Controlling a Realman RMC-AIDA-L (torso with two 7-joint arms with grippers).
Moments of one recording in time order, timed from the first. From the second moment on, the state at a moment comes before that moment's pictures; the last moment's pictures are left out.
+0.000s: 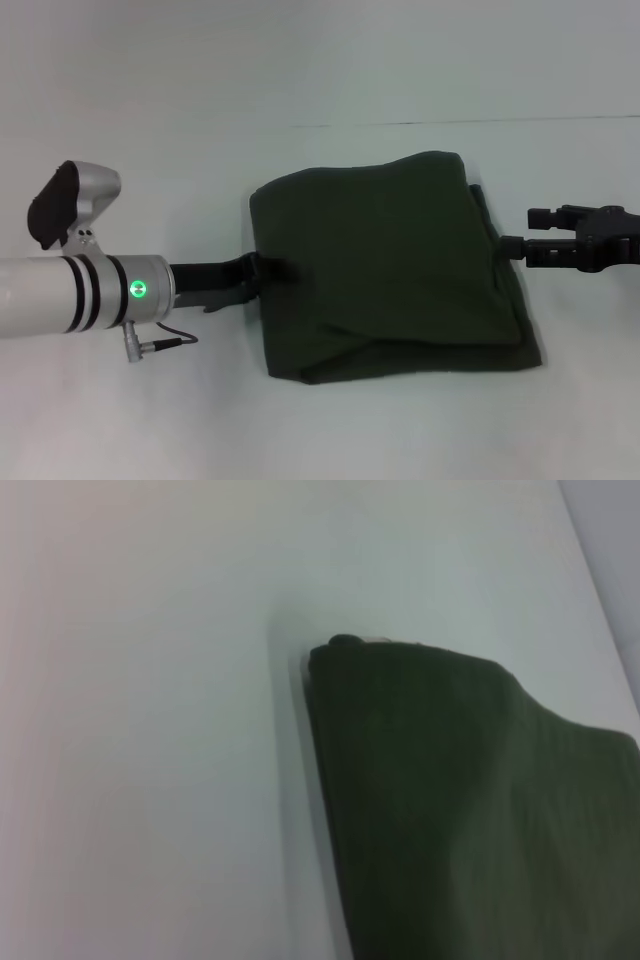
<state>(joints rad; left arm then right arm) -0.79 -2.11 0.68 0.30 2.15 0.96 -2.31 0.58 1.92 -0.62 -0.55 -2.05 -1.47 1.60</state>
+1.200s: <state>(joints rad) -0.72 -2.04 0.65 0.35 2.15 1.07 -2.35 0.58 1.93 -0.60 -0.55 -2.05 -1.47 1.60</state>
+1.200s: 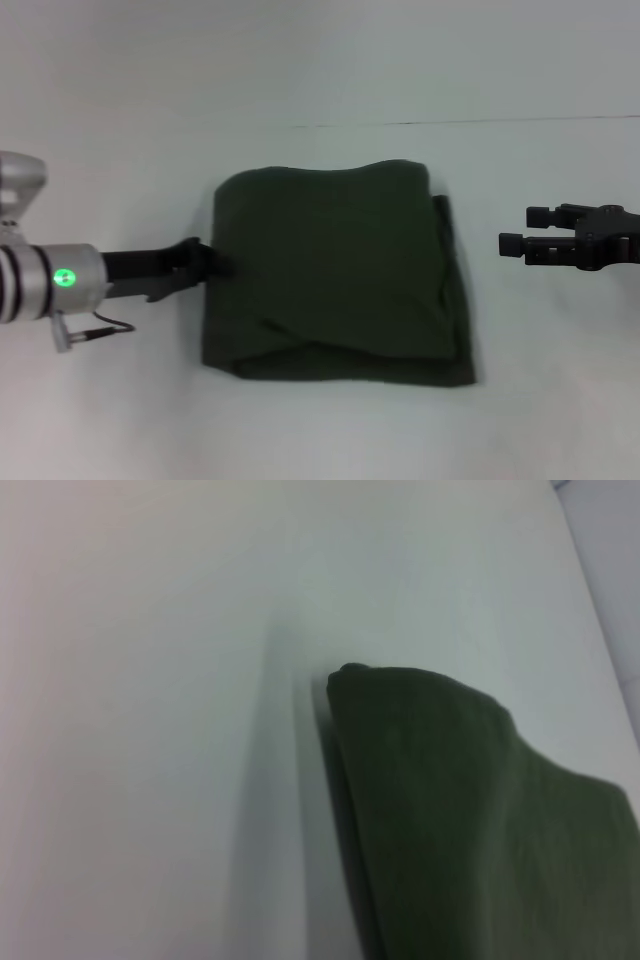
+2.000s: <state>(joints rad) -0.71 -2.01 0.51 0.43 2.30 1.18 -2.38 0.58 1.93 -0.57 -0.54 -2.05 -1.46 1.60</state>
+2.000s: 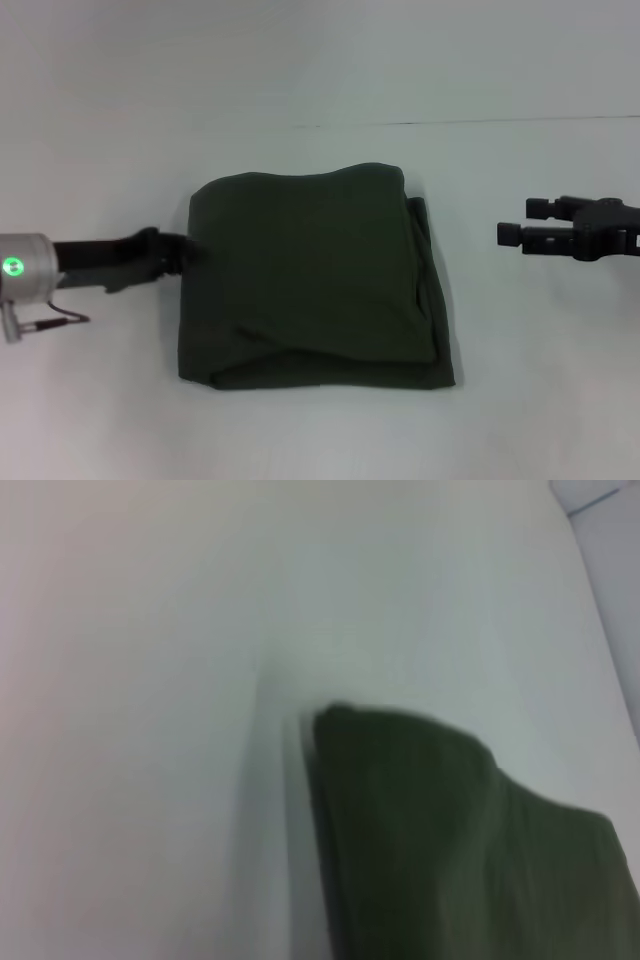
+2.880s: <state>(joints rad) -0.66 -2.02 0.49 0.52 2.10 1.67 -1.21 0.68 2.00 -0.73 -0.51 -1.96 -1.58 1.20</state>
